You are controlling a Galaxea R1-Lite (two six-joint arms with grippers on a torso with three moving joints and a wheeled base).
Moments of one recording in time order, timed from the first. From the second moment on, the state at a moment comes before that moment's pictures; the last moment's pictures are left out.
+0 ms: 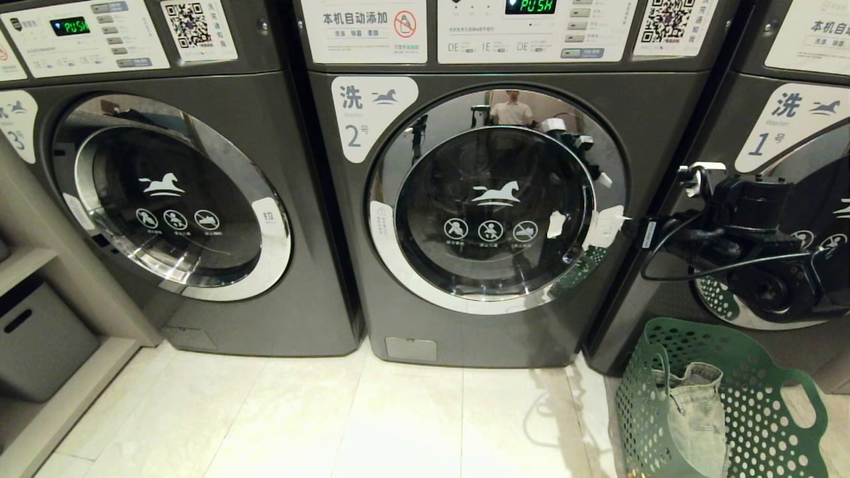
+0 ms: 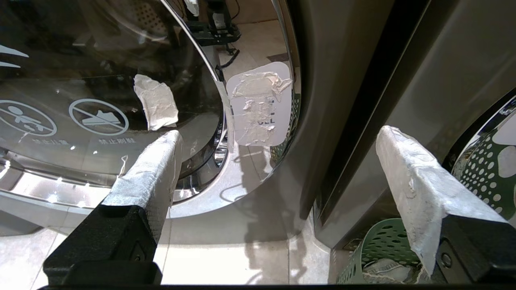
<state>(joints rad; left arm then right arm) -0.54 0.46 -1.16 0.80 0.80 0.19 0.00 1.98 -1.10 -0.80 -0.05 0.04</state>
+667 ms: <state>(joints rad) -0.43 0.43 -1.13 0.84 0.72 0.19 -0.01 2.06 -1.15 -0.87 -0.05 0.01</state>
